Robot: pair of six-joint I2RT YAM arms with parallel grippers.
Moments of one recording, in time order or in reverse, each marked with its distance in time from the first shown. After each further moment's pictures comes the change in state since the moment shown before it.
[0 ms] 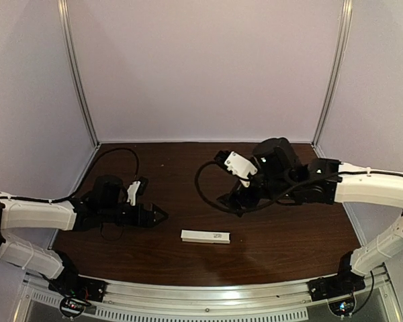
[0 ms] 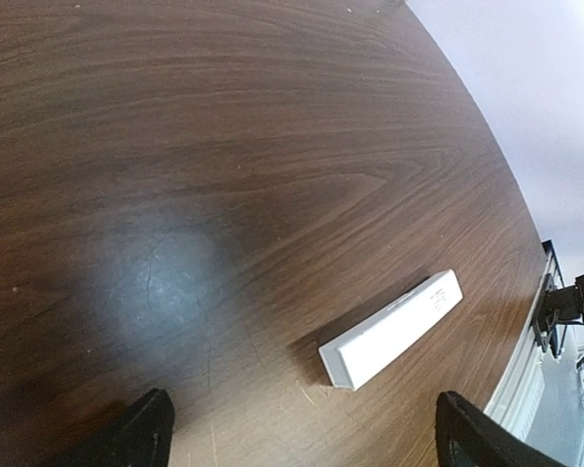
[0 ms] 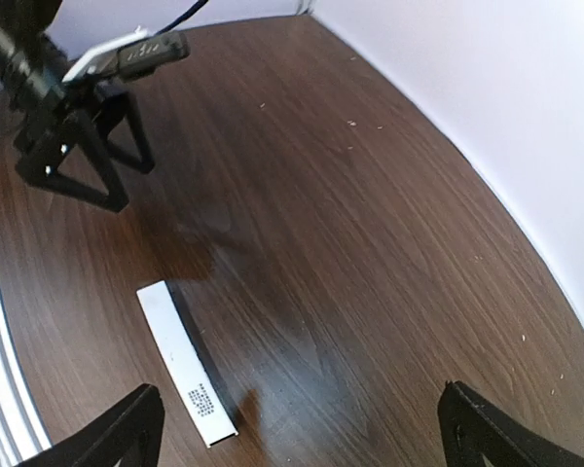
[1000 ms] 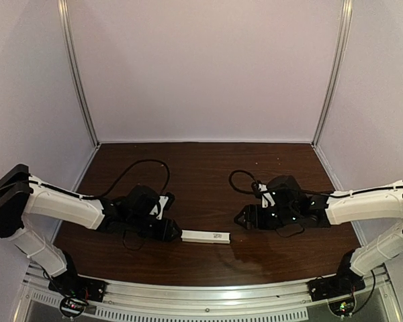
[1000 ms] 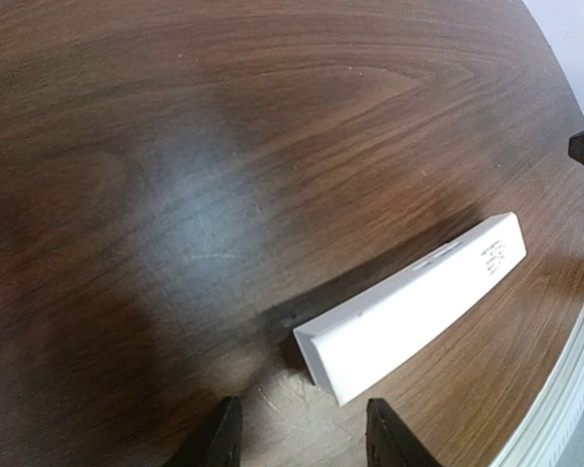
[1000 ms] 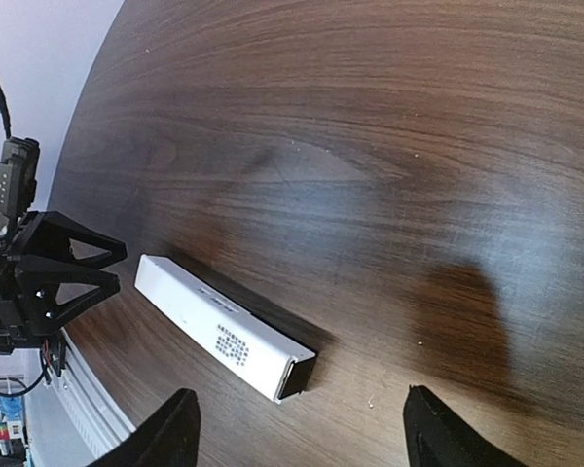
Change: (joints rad) left arm -0.265 0.267 0.171 -0.106 -0.218 -0.072; right arm -0.188 -0.081 -0.528 0.369 -0.281 0.941
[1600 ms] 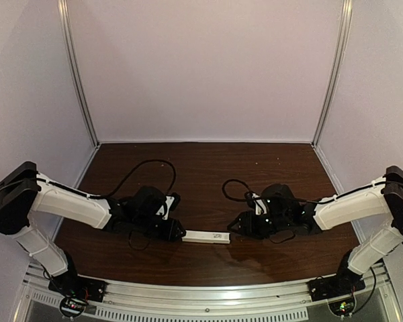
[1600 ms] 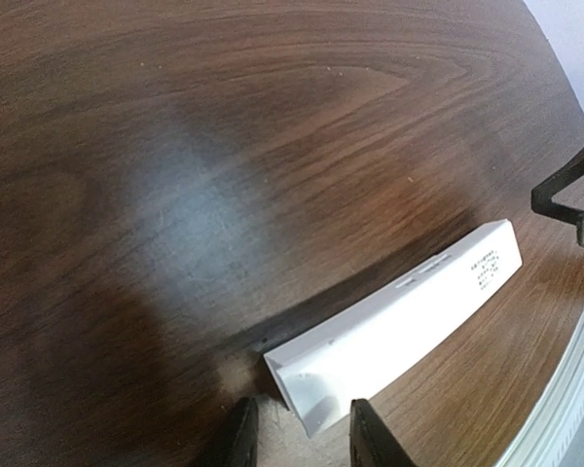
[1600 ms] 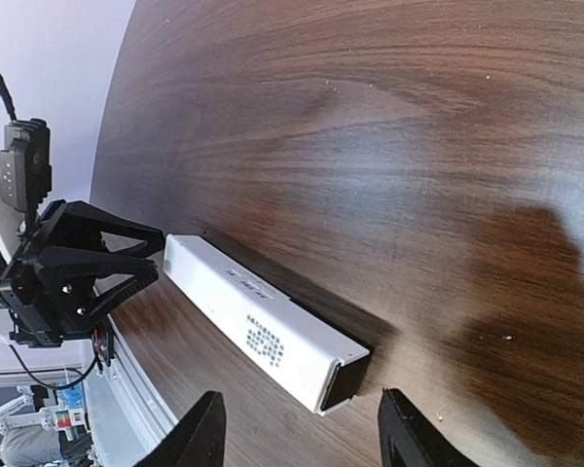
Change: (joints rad) left arm -0.029 0.064 0.045 0.014 -0.019 -0.008; right arm 0.000 0.141 -0.074 0.263 -0.171 0.151
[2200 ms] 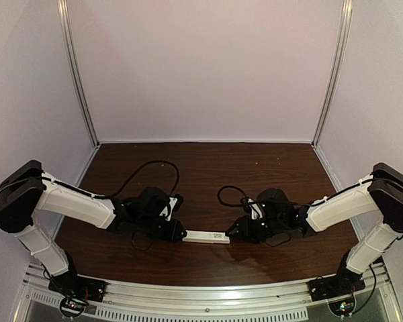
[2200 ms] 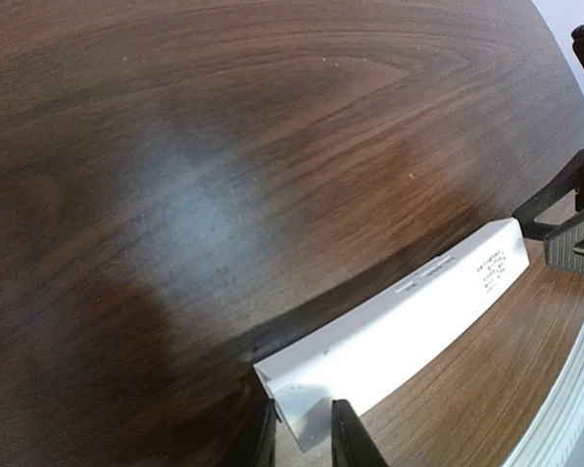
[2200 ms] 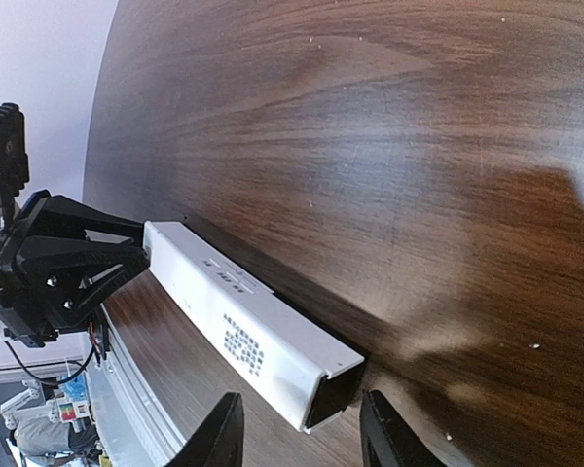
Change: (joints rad) left arm -0.013 0.041 0.024 0.000 -0.005 0.000; right arm 0.017 0.096 -0.001 0.077 -0.041 0.031
